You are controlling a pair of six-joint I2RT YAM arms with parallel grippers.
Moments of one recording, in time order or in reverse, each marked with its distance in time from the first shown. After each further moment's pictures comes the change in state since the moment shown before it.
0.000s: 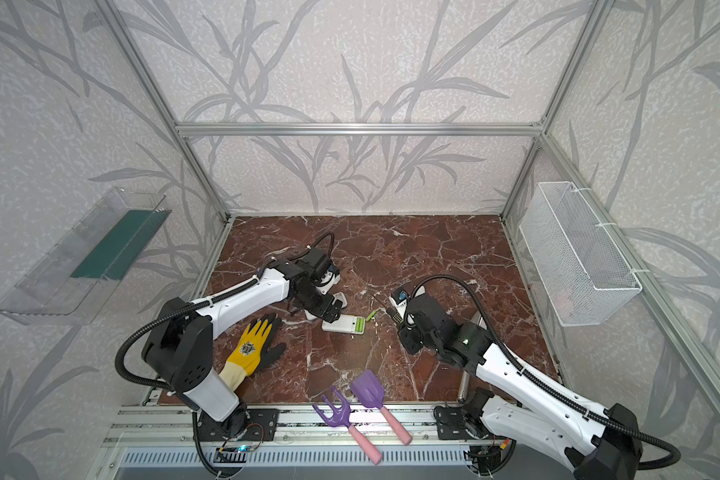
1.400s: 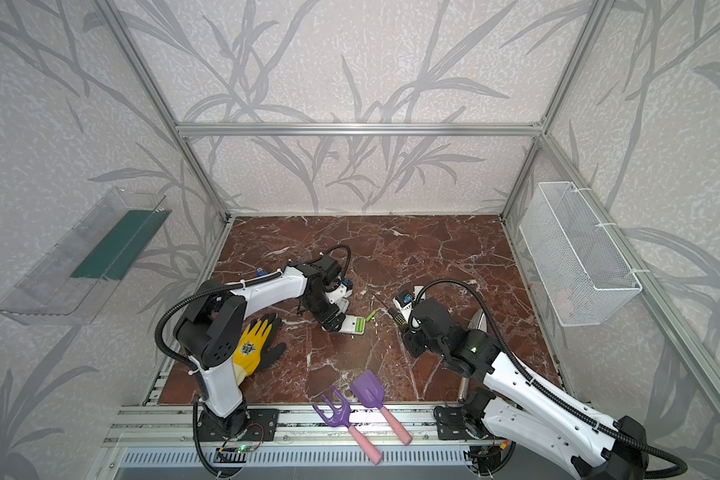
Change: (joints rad) left arm -0.011 0.191 0.031 0.037 0.040 0.288; right arm 0.000 -0.077 -0.043 0.019 0.001 0.000
